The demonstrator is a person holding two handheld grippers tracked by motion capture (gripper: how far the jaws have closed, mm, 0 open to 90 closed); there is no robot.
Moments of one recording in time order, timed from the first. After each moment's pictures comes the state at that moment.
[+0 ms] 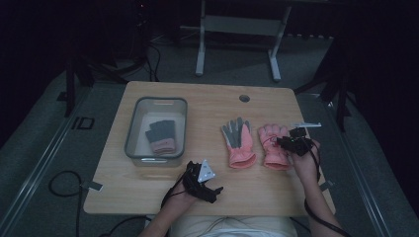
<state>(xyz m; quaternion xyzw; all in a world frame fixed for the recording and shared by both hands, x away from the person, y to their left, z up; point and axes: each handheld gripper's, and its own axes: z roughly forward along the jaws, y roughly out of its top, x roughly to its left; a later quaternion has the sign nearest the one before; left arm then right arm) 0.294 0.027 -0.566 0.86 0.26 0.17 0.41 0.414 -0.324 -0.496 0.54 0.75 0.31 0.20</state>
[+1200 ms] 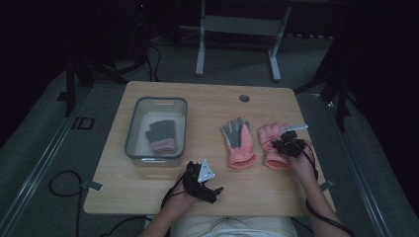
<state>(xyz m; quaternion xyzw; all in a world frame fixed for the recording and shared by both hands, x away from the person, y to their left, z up) 0.294 0.028 -0.566 0.86 0.26 0.17 0.41 0.426 -0.314 -0.524 0.48 0.81 0.27 0.21</state>
